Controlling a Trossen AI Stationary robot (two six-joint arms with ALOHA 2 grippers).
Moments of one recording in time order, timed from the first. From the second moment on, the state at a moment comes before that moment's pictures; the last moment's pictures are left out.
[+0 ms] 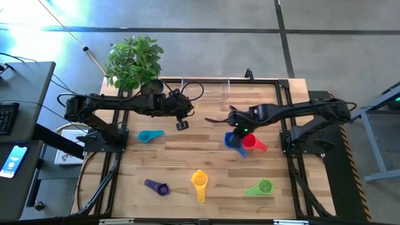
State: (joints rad) left arm 0.16 1.48 1.12 -0.52 -0.30 0.08; right arm -0.03 1.42 1.03 -0.82 -0.02 0.51
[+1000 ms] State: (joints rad) left arm 0.16 1.48 1.12 -0.52 -0.30 0.08; right arm -0.12 1.40 1.03 -1.10 -0.03 0.04
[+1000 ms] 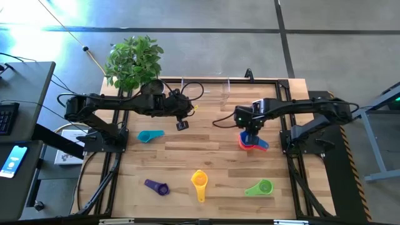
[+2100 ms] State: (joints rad) left arm 0.16 1.48 1.12 -0.52 -0.30 0.08; right arm -0.12 1.49 1.03 -1.11 0.00 0.09
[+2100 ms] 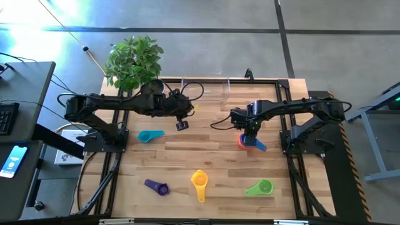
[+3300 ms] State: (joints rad) left arm -0.16 1.48 1.12 -0.61 -0.02 -0.58; right arm 0.22 1.49 1.44 -1.10 0.17 1.04
